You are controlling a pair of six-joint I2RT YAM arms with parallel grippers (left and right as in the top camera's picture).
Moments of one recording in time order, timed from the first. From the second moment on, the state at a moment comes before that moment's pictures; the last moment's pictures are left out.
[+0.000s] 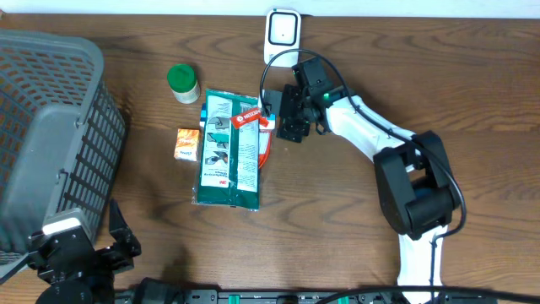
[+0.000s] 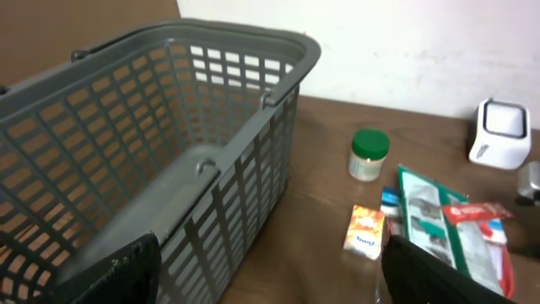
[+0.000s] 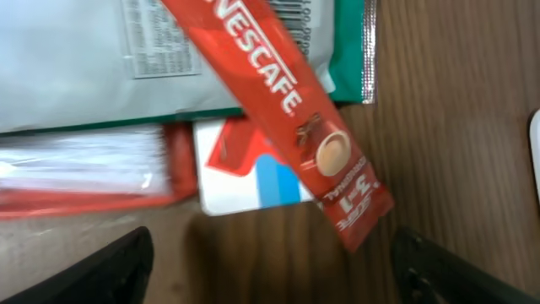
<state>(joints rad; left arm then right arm) -0.23 0.27 0.98 -0.96 -0.45 -0.08 0.45 2.15 1.50 -0.40 -0.31 -0.91</state>
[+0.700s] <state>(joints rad) -0.23 0.27 0.98 -1.02 -0.45 -0.08 0.56 2.18 1.50 -0.25 -0.21 -0.91</state>
